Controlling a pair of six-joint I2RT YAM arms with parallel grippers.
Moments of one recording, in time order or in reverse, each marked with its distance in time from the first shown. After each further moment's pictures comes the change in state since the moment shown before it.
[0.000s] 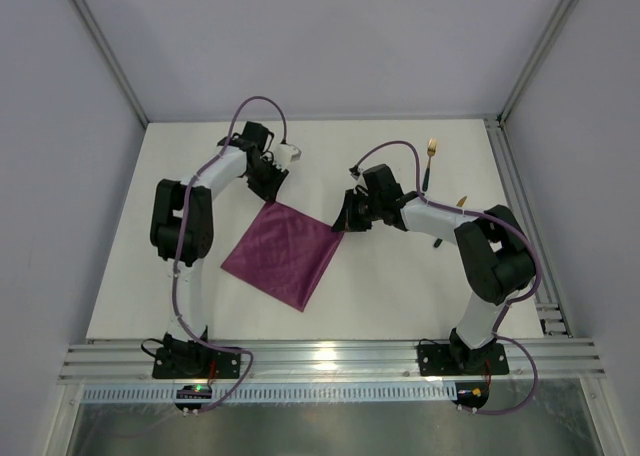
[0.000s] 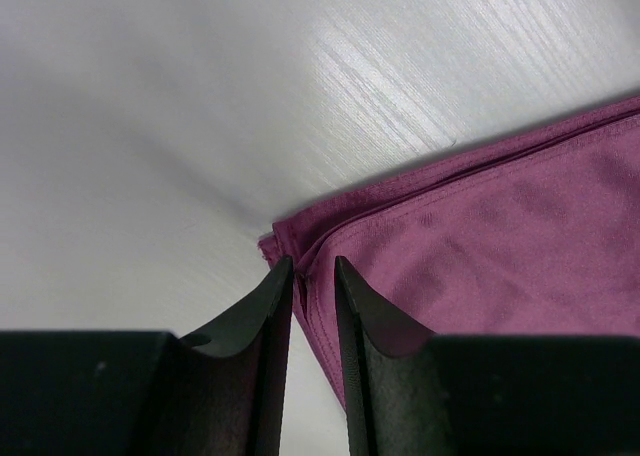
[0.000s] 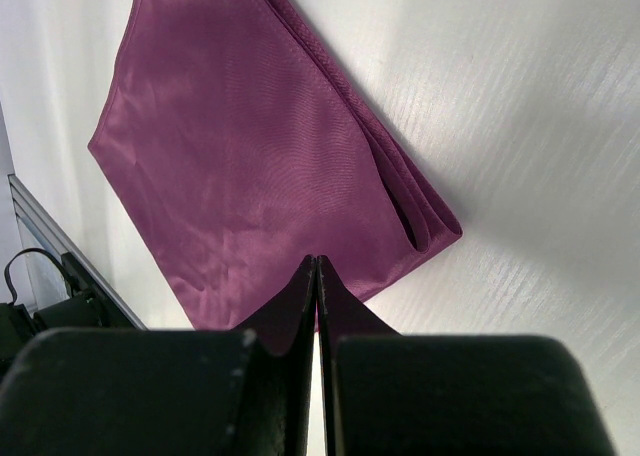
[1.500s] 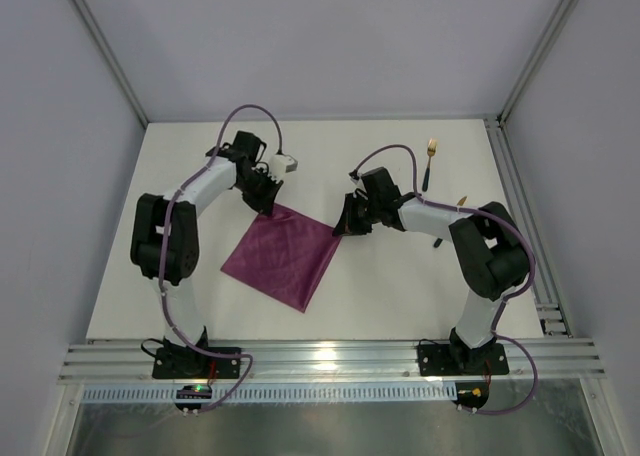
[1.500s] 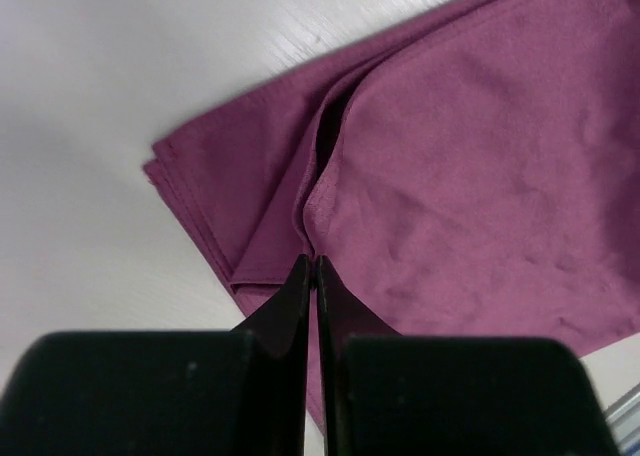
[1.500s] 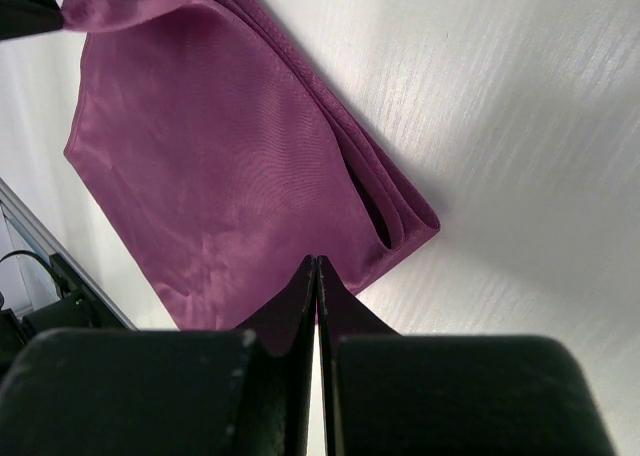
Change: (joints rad) left arm -0.002 -0.203 -0.202 -0.018 0.100 0.010; right arm 0.000 0.036 0.000 -0.013 0.003 0.005
